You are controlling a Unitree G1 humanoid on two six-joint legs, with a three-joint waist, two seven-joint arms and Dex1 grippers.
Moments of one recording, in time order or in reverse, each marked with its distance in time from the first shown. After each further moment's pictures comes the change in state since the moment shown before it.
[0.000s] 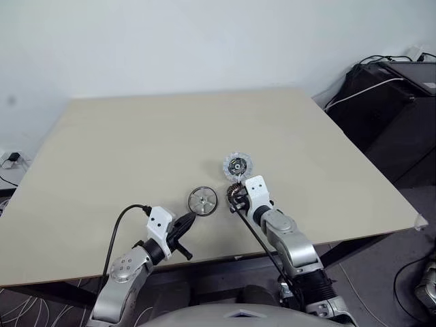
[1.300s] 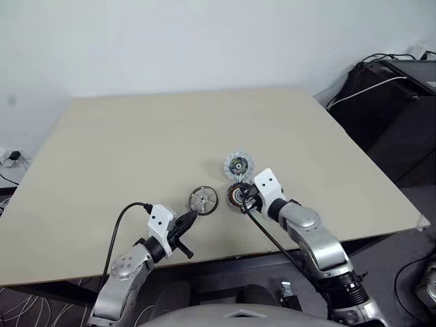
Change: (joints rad) left arm -0.018 -0.001 -0.004 0.000 -0.002 0.003 -0.012; right arm -0.010 -0.262 0.054 -0.211 -0.001 0.007 0.196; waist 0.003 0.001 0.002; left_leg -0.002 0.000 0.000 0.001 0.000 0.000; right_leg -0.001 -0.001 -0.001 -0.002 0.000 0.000
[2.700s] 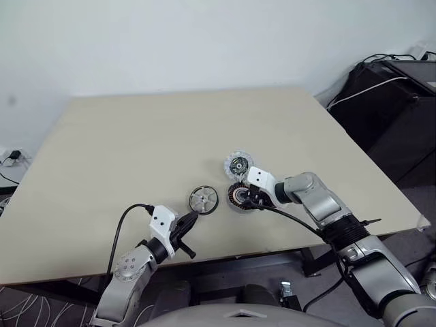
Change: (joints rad) left arm 0.007 -0.016 -0.016 0.007 0.001 -0.002 0.038; right arm -0.409 -0.168 0.183 0.491 -0.095 -0.053 0.594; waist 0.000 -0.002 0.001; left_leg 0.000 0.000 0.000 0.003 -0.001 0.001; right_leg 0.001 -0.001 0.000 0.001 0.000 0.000
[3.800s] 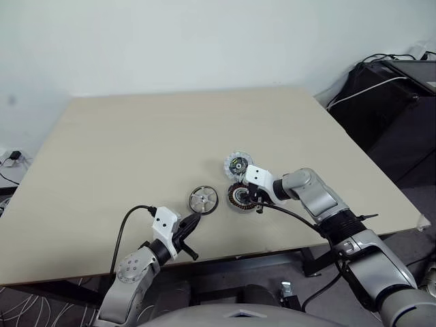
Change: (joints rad) left arm 0.010 -0.016 -0.018 0.000 0.000 -0.001 0.007; right arm -0.041 0.010 0.009 0.066 -0.025 -0.045 0.044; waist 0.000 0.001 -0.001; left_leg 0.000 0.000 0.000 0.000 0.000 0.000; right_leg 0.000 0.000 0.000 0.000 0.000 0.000
